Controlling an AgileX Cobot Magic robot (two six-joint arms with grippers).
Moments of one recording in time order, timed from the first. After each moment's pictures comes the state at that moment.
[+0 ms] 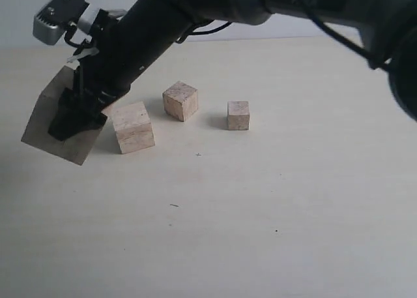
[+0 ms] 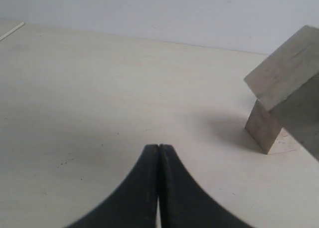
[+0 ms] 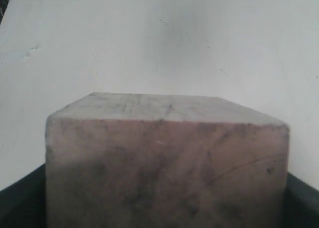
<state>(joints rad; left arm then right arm) 0.02 0.01 0.00 -0.07 0.37 -0.04 0.87 2.25 -1.89 0.86 0.95 -1.16</state>
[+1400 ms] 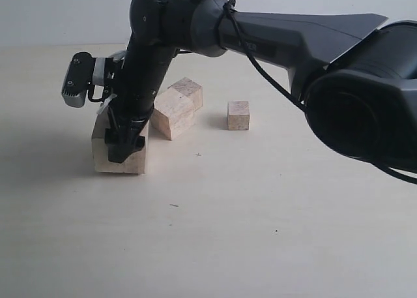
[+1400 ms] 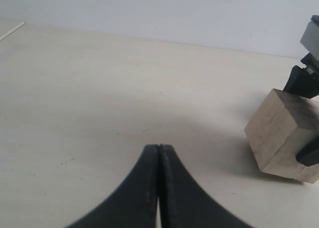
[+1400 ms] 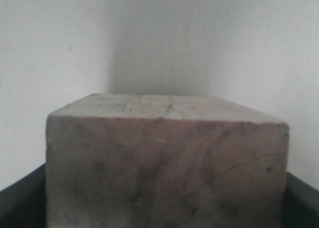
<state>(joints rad) 0.02 0.01 0.00 -0.07 0.37 -0.04 0.89 2.45 -2.12 0.37 1.05 -1.01</state>
